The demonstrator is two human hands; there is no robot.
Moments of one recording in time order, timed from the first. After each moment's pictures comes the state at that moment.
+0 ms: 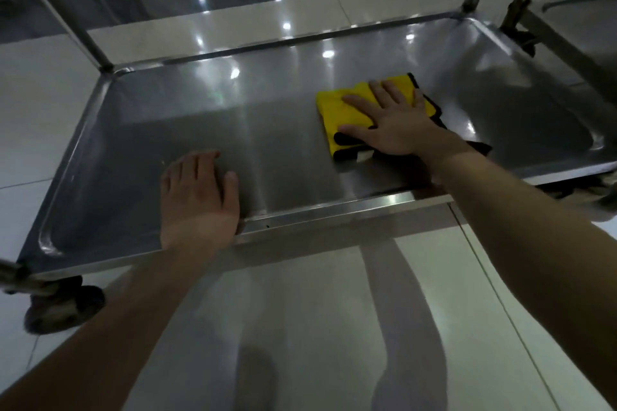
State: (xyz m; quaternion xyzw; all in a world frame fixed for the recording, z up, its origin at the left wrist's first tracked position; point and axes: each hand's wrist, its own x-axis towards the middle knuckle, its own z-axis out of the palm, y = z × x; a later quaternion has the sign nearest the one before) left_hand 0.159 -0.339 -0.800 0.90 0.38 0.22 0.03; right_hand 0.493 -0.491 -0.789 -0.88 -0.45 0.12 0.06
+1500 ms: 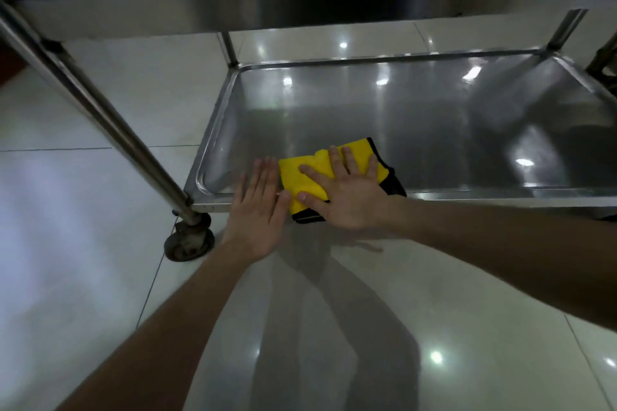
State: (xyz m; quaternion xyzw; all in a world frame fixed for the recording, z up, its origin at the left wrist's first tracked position) left_hand 0.028 -0.317 -0.811 0.93 0.32 0.12 0.09; right_hand 0.222 -0.416 -0.794 -0.81 -0.58 0.08 0.02
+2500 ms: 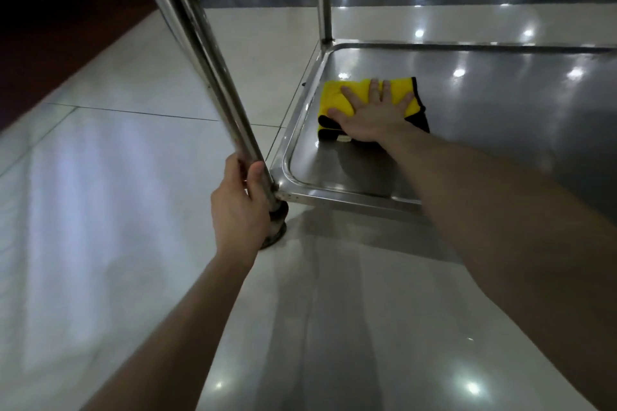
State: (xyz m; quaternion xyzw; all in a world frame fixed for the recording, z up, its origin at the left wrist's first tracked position) left_hand -0.081 -0.248 -0.803 0.70 0.55 0.42 0.19; right_hand 0.222 -0.175 -0.791 -0.84 -0.54 0.12 0.02
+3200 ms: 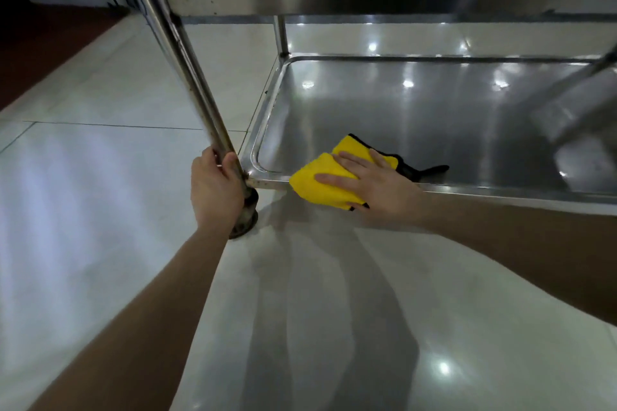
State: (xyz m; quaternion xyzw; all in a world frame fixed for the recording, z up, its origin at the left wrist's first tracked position) left_hand -0.077 -0.254 -0.778 0.68 0.59 0.36 0.23; right_hand 0.213 -0.398 -0.799 -0.62 -0.78 0.00 0.00
